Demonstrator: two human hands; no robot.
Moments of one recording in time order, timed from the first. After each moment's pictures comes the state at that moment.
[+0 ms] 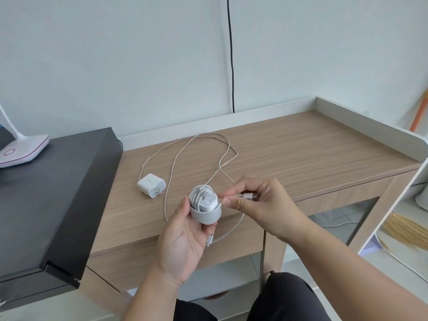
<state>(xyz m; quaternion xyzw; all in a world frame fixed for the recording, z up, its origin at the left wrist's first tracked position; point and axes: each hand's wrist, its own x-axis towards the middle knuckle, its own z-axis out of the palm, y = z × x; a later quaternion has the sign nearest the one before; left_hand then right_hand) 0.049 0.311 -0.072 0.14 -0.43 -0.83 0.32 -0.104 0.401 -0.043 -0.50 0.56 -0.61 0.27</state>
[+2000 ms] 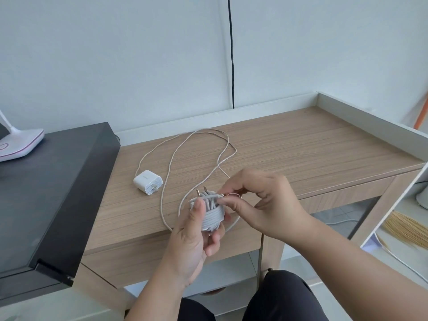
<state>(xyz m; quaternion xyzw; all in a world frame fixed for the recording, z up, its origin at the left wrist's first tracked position) 0.041 0.329 -0.067 0.19 -0.54 -0.76 0.30 -0.111 0.400 -0.039 -0.67 0.50 -0.55 -0.01</state>
